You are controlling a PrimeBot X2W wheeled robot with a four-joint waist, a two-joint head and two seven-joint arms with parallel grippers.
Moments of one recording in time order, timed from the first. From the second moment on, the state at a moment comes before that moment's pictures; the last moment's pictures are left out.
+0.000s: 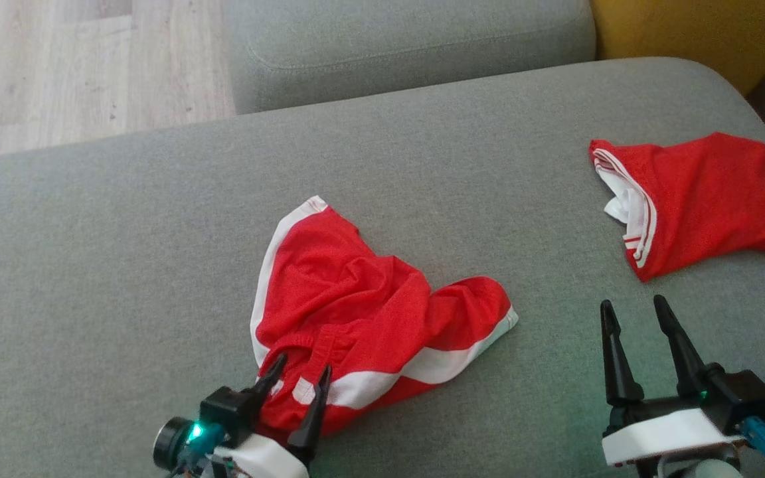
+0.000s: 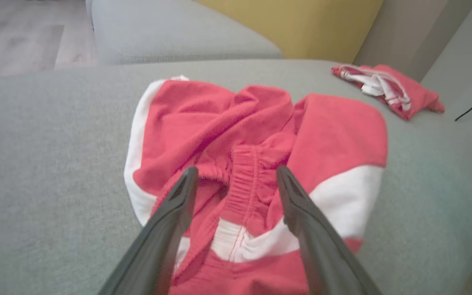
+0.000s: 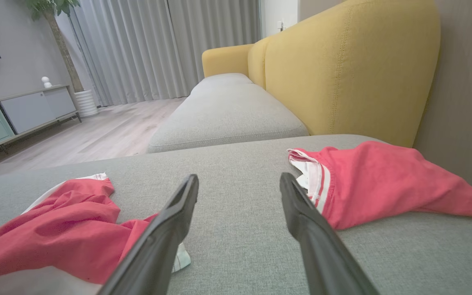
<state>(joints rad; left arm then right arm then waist) -0.10 0.25 -0.65 0.33 -0.50 0.03 -0.11 0.09 -0.04 0.04 0.15 0.12 0.12 -0.25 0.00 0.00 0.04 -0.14</state>
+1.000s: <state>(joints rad) -0.21 0.19 -0.75 0.51 -0.51 -0.06 -0.09 0.09 -0.04 0.04 0.16 0.12 0.12 -0.25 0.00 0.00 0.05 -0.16</state>
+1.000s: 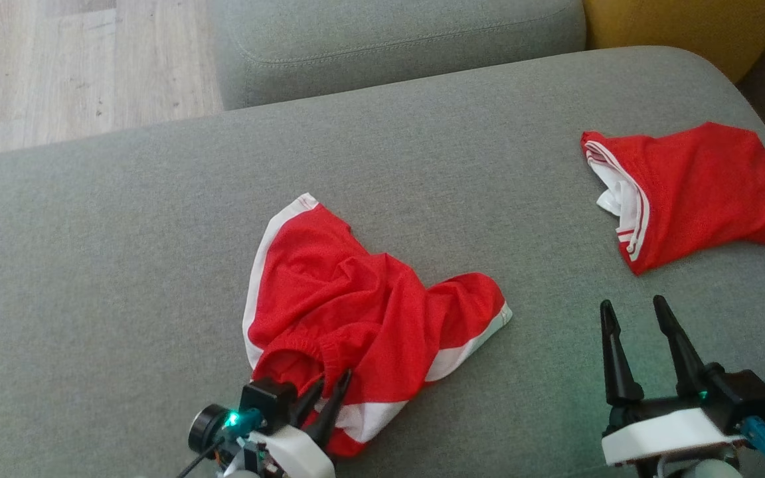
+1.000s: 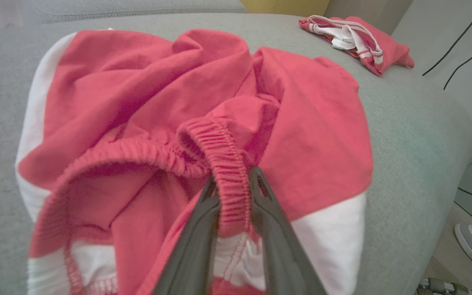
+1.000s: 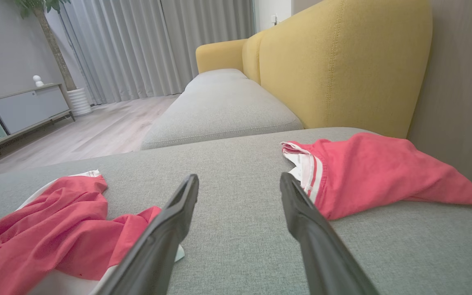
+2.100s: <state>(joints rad) -0.86 0.41 -0.45 0.28 -0.75 -0.12 0.21 0.03 -0.04 0.08 0.18 0.18 0.12 -0.25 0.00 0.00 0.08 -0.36</state>
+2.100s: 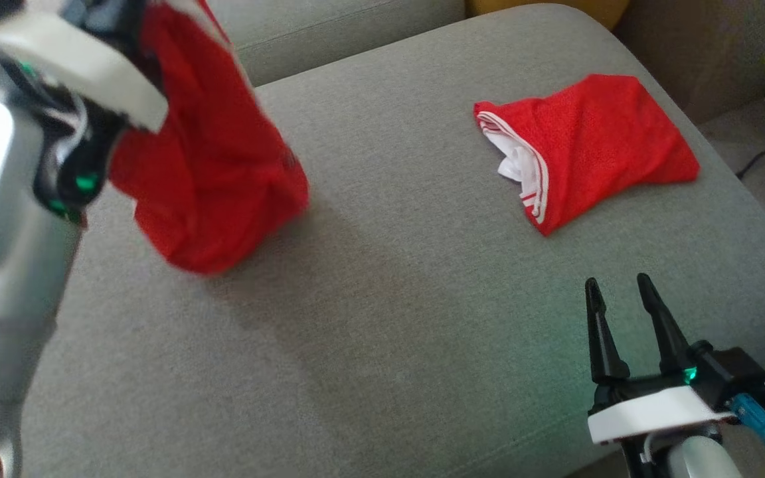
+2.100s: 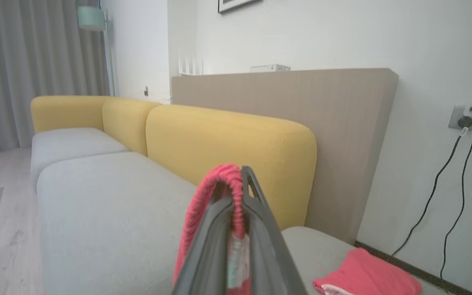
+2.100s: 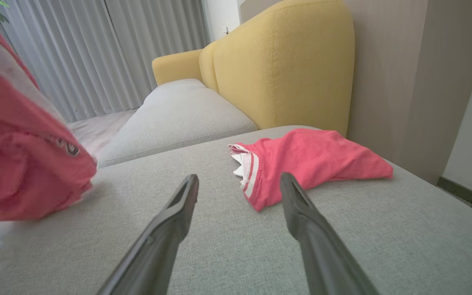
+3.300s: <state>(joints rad) -0.09 0.43 -0.82 0.29 -1.12 -0.06 -0.12 0.03 -0.04 0.03 0.17 0.14 0.12 -0.25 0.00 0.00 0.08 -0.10</state>
